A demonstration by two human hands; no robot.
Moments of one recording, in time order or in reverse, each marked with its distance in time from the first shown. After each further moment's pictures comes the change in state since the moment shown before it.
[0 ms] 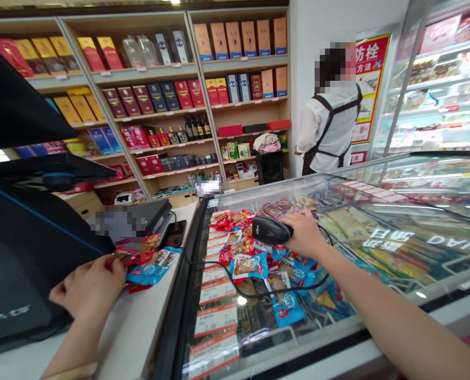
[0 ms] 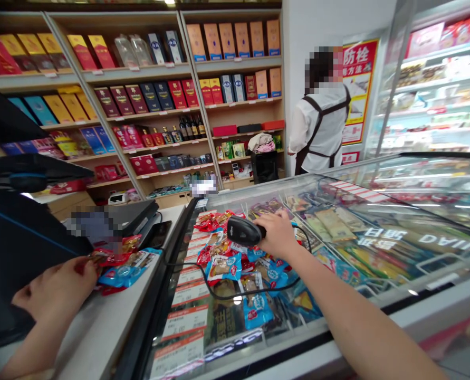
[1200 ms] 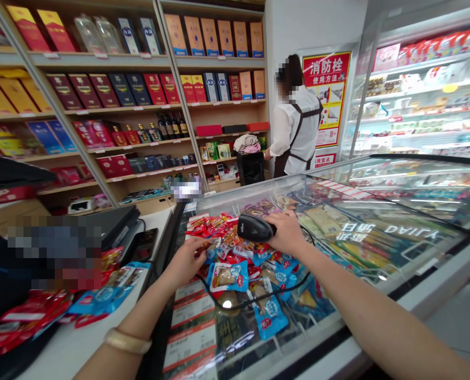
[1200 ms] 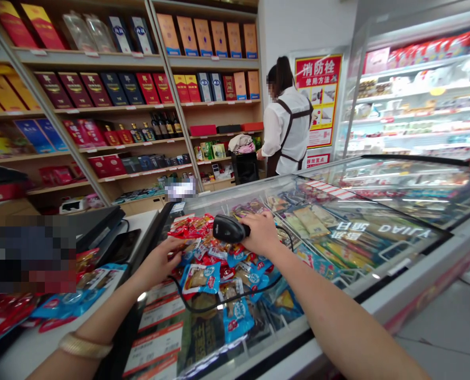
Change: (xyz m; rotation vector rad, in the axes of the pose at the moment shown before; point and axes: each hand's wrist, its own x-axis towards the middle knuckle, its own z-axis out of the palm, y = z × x) left_hand -0.045 0.175 0.089 -0.658 -0.783 0.544; right_hand 0.003 0.008 0.005 -0.042 -0.008 0.143
